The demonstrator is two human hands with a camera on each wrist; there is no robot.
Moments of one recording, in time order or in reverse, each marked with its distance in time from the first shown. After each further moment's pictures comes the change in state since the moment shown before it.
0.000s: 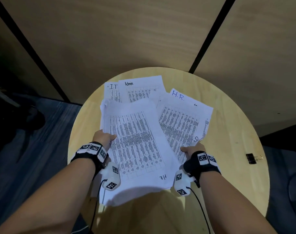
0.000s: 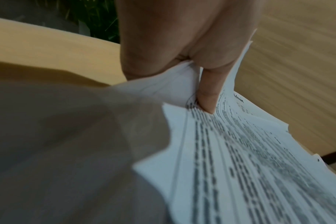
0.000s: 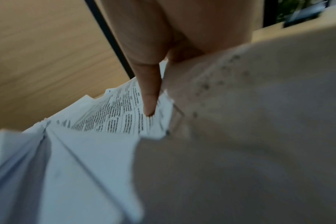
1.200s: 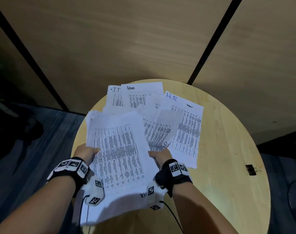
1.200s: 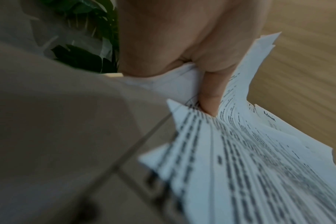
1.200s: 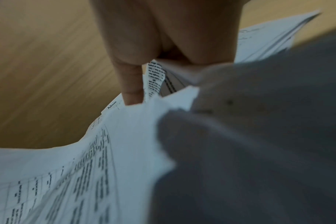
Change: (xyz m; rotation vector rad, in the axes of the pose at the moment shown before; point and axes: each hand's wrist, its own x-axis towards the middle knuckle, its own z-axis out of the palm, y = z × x) left_hand 0.039 -0.021 -0.054 0.009 0.069 -0.040; right_hand -0.051 -0.048 0.090 0.172 -0.314 -0.040
